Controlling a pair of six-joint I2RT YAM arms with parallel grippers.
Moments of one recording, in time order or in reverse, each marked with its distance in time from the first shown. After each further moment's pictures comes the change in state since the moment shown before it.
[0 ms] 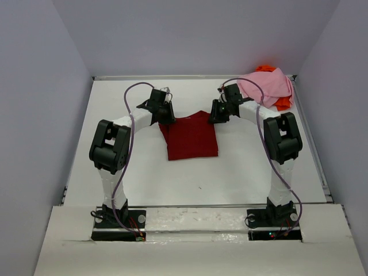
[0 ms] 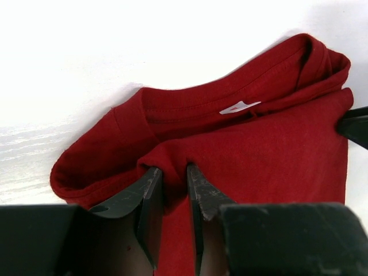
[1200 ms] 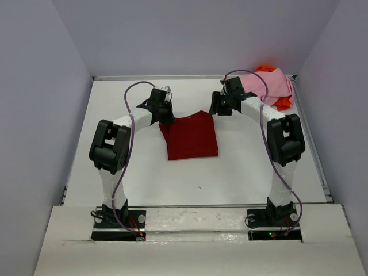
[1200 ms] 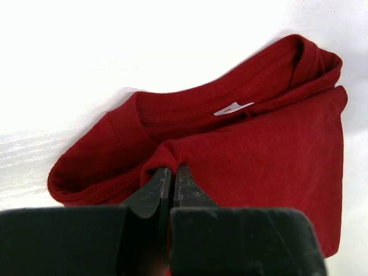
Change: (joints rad) left arm 0.000 0.000 0.007 0.008 0.013 0.019; right arm 0.000 -0.043 0.067 -0.040 0.117 -0.044
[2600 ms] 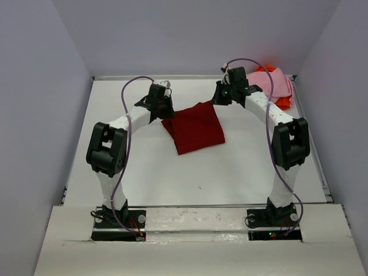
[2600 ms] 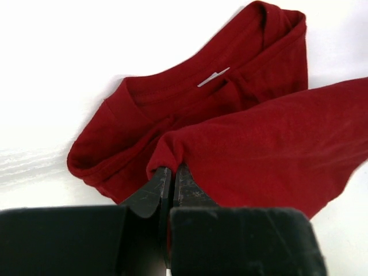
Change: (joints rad) left arm 0.000 -0.039 0.025 -0.002 -0.008 0.010; right arm 0.000 -0.061 0.091 -0.025 -0.051 0.011
